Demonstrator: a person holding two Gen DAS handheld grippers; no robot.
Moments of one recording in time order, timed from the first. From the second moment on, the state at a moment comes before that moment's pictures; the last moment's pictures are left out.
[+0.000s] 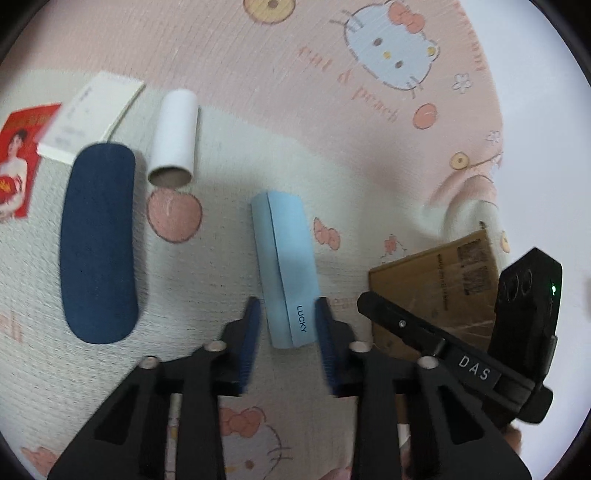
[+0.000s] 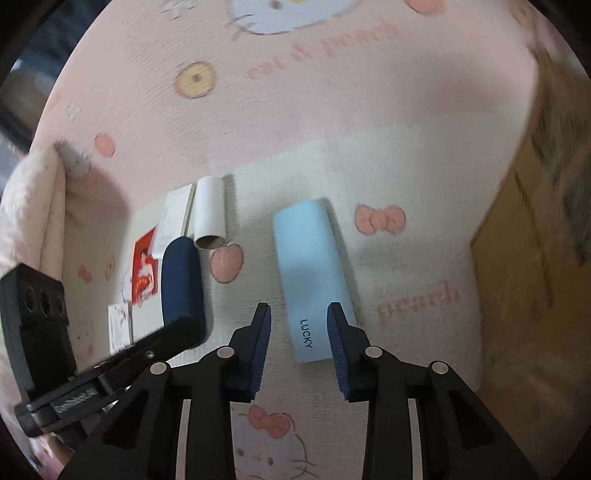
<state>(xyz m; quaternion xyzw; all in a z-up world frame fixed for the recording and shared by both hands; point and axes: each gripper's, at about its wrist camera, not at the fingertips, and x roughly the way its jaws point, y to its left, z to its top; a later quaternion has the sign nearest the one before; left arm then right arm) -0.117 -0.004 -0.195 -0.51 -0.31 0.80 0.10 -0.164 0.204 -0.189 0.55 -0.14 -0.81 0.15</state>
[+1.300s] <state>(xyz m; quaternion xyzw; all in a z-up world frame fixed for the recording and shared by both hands) -0.085 0.018 -0.255 -0.52 -0.34 0.78 0.09 -0.110 0.198 -0.261 0.56 -0.17 -0.78 0.20</state>
